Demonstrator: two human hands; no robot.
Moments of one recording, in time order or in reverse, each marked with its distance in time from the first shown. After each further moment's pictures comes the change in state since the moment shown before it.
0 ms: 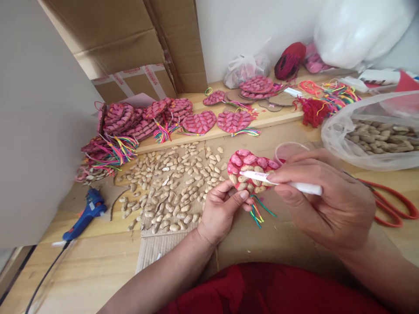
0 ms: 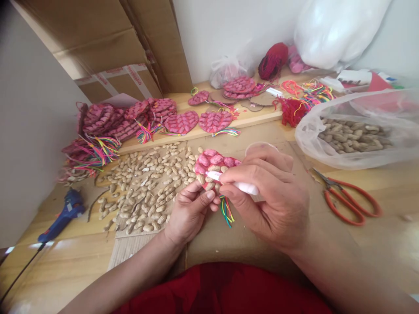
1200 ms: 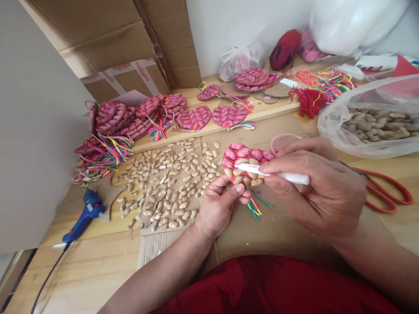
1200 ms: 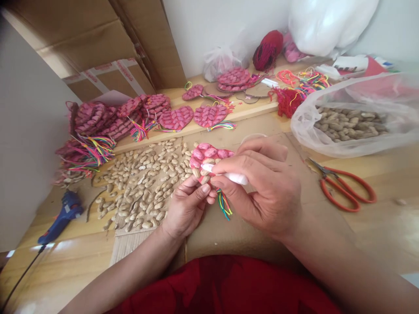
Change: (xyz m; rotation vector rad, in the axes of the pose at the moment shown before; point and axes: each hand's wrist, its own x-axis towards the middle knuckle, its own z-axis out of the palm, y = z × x) left_hand 0.001 0.004 0.004 -0.076 -0.007 -0.019; right_hand -0.002 -0.003 0.002 -0.074 0.020 0.034
